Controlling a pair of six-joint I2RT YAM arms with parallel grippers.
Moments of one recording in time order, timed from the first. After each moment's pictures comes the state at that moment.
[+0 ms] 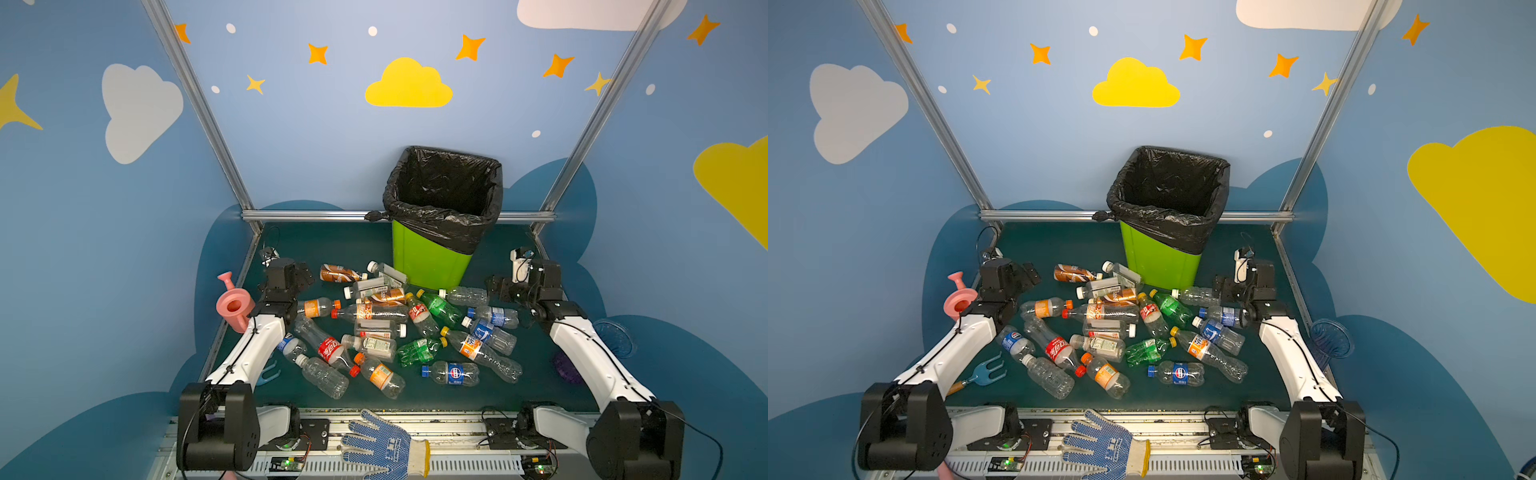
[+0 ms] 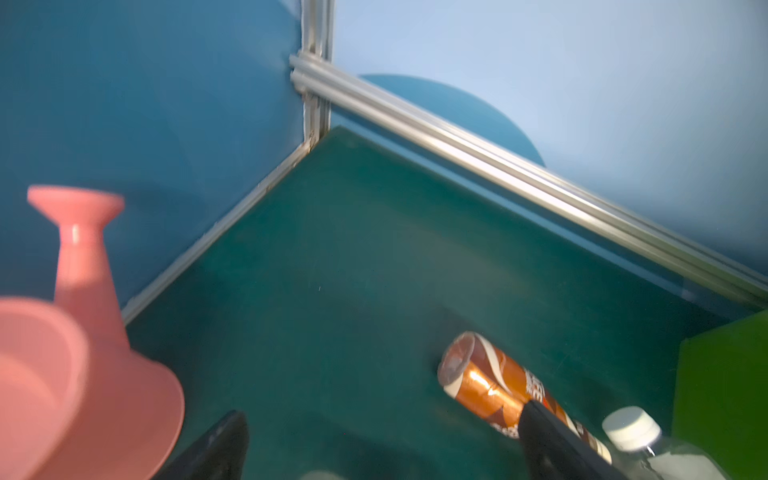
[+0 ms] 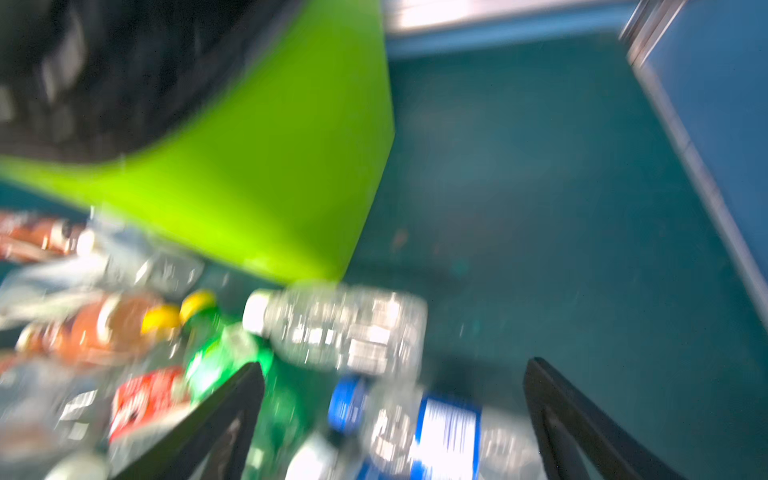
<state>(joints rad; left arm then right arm) 0.00 1.22 0.76 -0.10 -0.29 -0.46 0.08 1.16 0.83 -0.39 -0.14 0.11</state>
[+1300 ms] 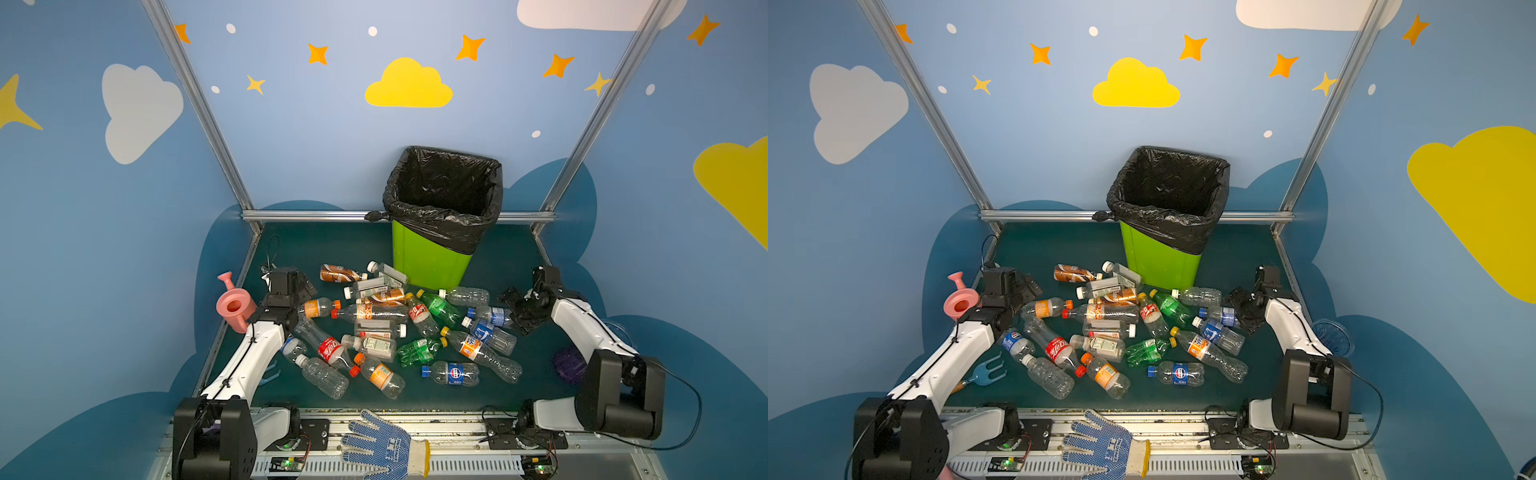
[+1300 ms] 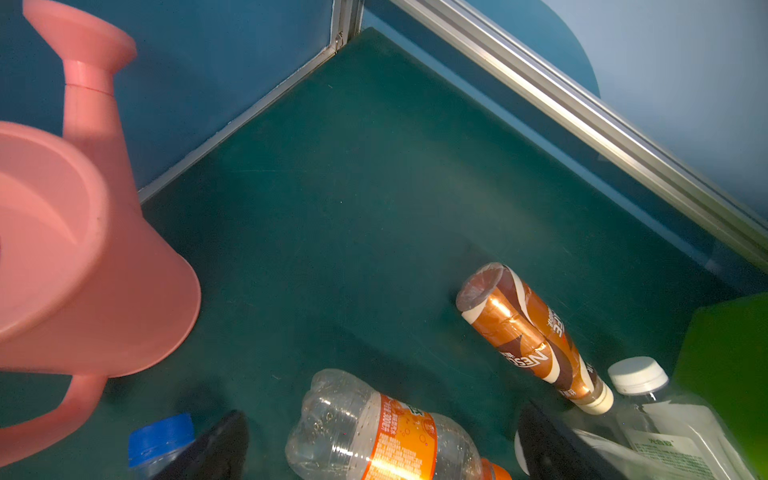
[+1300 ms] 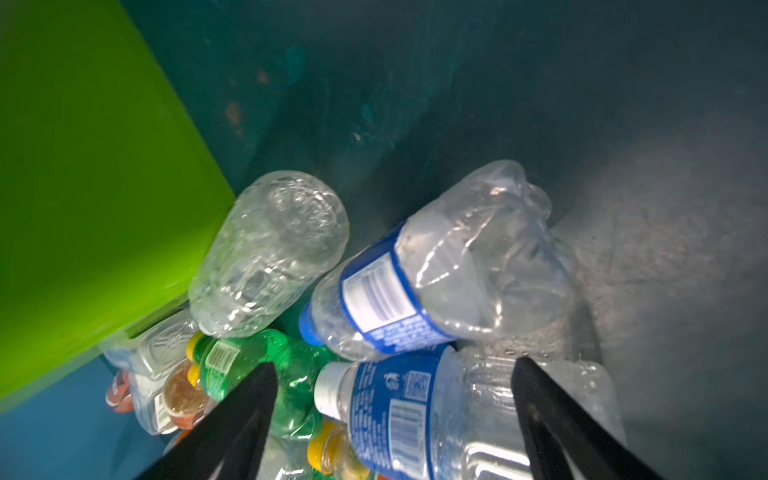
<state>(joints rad) -0.03 1.18 0.74 -0.27 -0.27 -0.59 -0.09 1.41 0.89 -0.68 -0.29 0.81</state>
